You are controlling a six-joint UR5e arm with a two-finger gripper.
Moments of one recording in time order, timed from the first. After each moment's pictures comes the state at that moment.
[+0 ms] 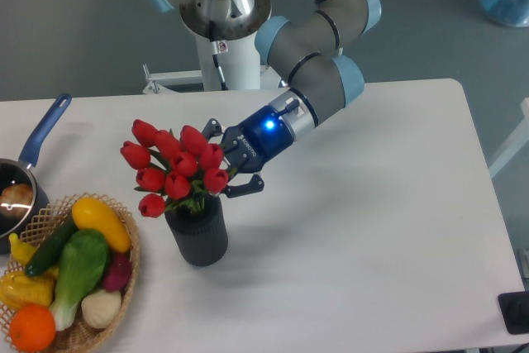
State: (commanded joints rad) arm 2.63 -1.86 -2.03 -0.83 0.12 1.39
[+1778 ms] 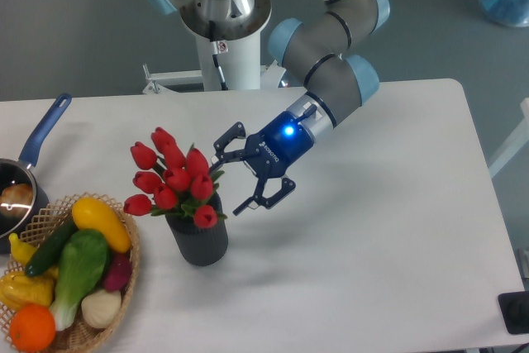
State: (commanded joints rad) arm 2.72 -1.83 -2.04 -0.84 0.21 1.41
